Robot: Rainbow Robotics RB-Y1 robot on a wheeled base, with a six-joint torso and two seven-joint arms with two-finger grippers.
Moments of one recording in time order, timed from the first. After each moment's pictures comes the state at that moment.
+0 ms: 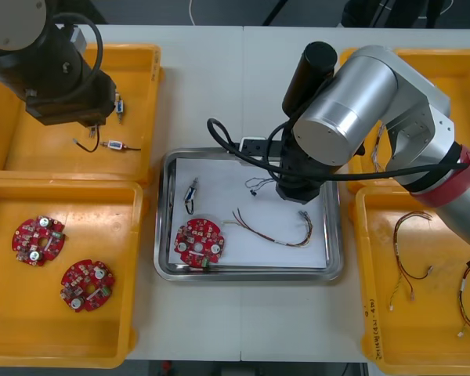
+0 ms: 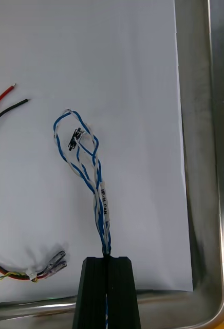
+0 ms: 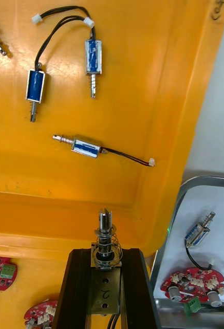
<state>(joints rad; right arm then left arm) -0.85 -0.53 0.63 -1.72 -0.70 1.65 2.04 -0.84 0.68 -0.16 -1.74 0.74 1.91 -0.89</state>
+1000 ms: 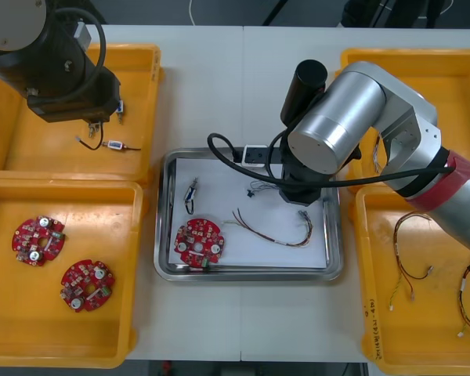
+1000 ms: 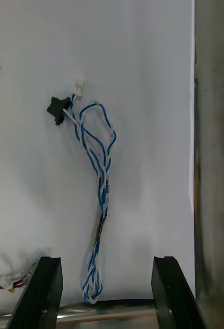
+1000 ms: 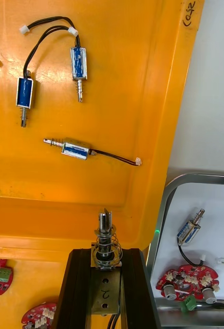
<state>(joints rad) -0.85 -0.53 0.67 -1.65 -0.65 1.62 2.07 -0.84 0.68 -0.16 -1.78 0.74 1.91 -0.89</state>
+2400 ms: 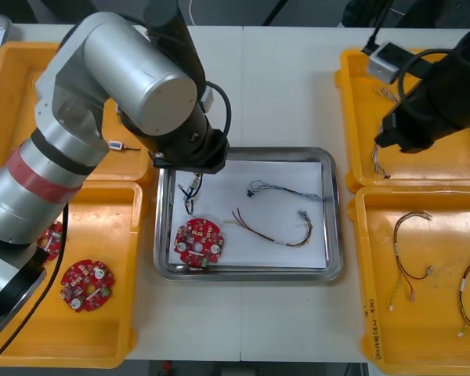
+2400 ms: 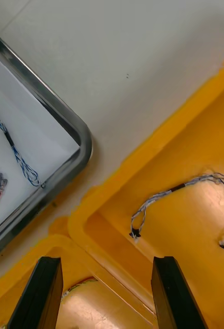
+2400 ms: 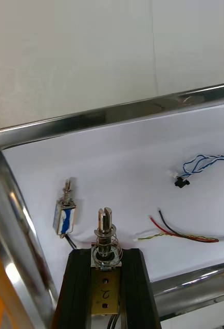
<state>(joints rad) -0.69 -0.66 0.01 -1.97 -0.79 1.92 1.82 -0.84 0.42 -0.45 -1.75 0.67 1.77 -0.89</state>
